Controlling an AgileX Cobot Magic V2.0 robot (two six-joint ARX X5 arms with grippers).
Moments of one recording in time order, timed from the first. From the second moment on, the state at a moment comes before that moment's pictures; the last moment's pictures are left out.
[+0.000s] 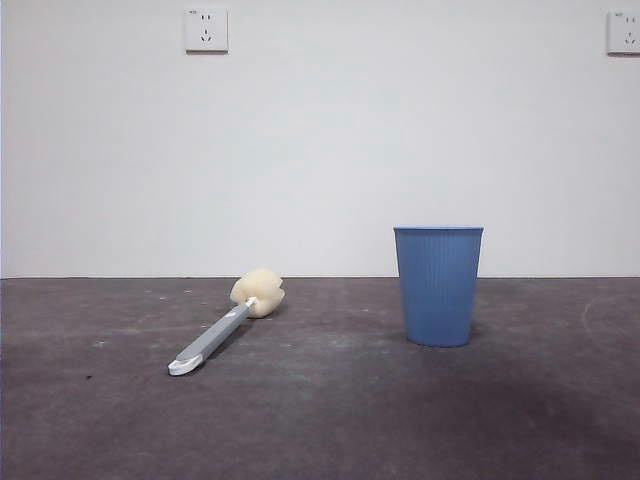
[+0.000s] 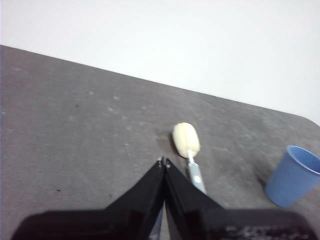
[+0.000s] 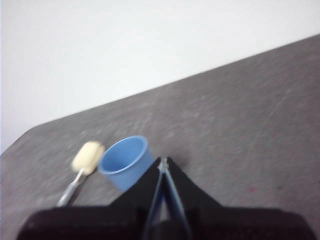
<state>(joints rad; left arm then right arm) 0.03 0.10 0.28 -0.29 0.26 -0.31 -0.03 0.18 0.31 -0.24 -0.27 0.32</state>
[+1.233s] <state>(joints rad) 0.02 0.55 0.76 -0.87 0.65 0.09 0.05 0.66 0.89 -1.05 -0.63 -0.09</state>
